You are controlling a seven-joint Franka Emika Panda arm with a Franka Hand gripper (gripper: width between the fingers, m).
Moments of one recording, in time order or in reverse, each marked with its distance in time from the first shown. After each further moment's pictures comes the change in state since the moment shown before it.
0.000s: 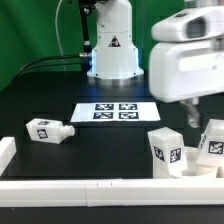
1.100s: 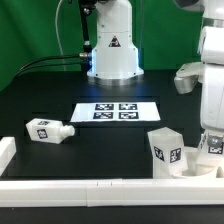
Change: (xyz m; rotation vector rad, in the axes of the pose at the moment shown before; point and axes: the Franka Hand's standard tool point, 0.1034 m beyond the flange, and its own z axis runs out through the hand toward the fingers) arm -0.006 0.010 0.028 -0.057 -0.090 -0.588
